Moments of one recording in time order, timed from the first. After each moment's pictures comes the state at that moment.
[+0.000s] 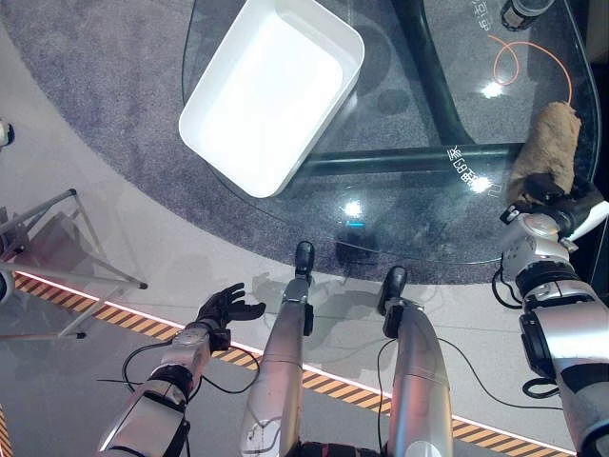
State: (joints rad) left arm -0.47 0.41 -0.34 1.12 -0.56 -0.03 -0.06; right arm -1.01 -0.62 0.13 1.27 0.81 -0.15 -0.76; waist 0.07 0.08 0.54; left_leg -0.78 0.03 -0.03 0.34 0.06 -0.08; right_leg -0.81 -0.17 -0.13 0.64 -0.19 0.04
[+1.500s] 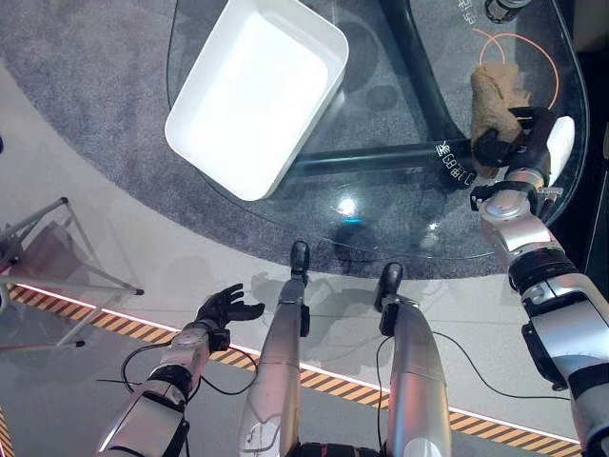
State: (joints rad) left arm -0.47 0.41 -0.34 1.11 -0.56 -0.02 -0.06; right arm -1.03 -0.64 0.49 0.91 0.33 0.05 -0.63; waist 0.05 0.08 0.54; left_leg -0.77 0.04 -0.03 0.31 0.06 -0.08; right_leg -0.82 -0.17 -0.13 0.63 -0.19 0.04
